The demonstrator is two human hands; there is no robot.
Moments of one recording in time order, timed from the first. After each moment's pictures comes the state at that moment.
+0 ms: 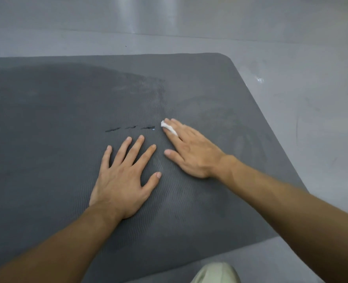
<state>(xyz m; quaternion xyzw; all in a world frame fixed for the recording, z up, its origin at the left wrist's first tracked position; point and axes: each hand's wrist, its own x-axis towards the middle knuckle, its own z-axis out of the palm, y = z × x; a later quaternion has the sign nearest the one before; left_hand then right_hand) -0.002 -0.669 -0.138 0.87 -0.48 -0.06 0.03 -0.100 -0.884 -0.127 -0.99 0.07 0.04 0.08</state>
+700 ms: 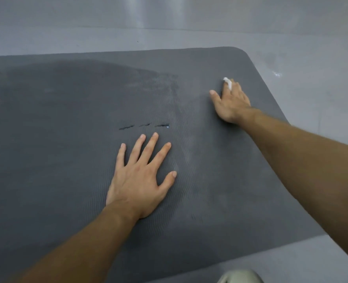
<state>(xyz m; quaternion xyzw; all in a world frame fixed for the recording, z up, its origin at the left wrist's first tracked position) -0.002 -0.669 -0.136 0.87 -0.48 -0.07 0.03 -0.043 -0.997 -0.125 -0.89 0.42 0.05 0.16</state>
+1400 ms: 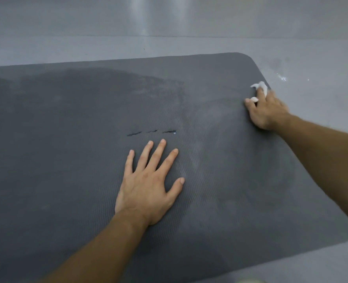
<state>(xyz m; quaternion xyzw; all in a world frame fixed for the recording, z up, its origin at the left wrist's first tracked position) -0.003 -0.669 -0.134 0.87 -0.48 -0.08 0.04 -0.092 -1.043 -0.116 -0.88 0.46 0.03 0.11</state>
